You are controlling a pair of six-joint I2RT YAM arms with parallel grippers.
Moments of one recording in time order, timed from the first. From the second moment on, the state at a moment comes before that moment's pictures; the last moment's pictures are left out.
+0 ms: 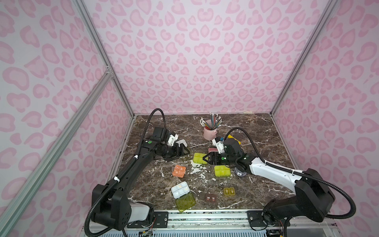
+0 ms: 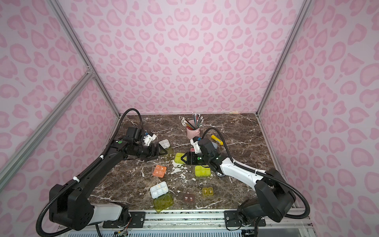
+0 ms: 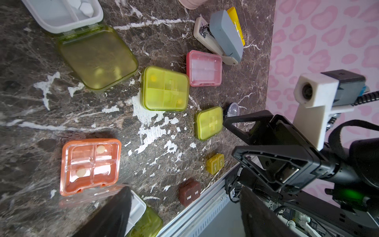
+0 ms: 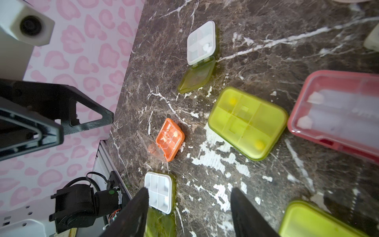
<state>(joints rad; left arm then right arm) -0.28 1.32 1.07 -0.81 0.63 -0.45 0.69 1.41 0.82 -0.08 -0.39 0.67</state>
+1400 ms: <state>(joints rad) -0.03 2.29 1.76 -0.69 0.75 -0.49 0.83 1.98 1.27 -0.03 -0.42 0.72</state>
